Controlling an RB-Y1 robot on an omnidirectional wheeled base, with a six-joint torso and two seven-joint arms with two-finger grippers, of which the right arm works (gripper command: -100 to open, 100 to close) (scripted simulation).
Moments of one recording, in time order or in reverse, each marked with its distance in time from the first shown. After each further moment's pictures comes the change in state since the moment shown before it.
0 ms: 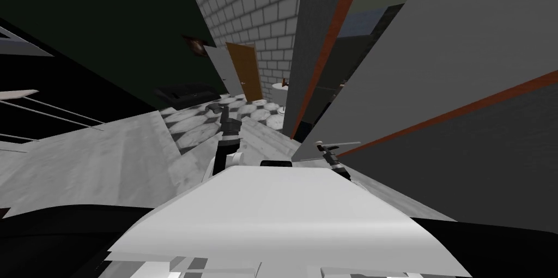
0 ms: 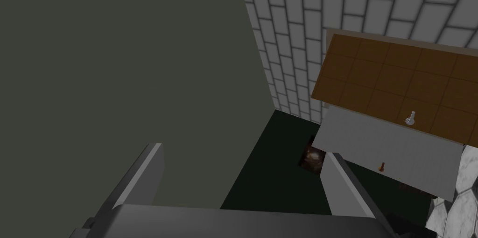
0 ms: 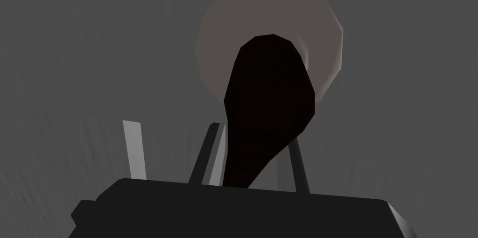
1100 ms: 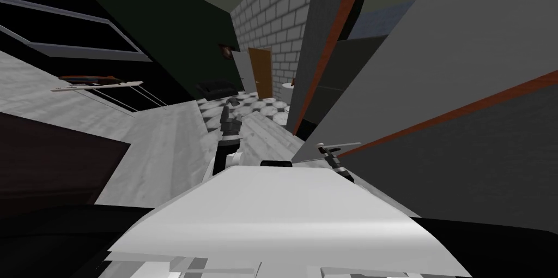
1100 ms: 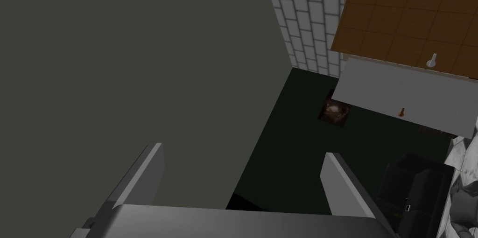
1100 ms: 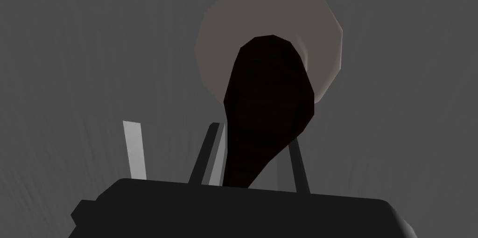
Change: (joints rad) arm 0.012 -0.017 0.017 0.052 -0.001 -0.076 -0.014
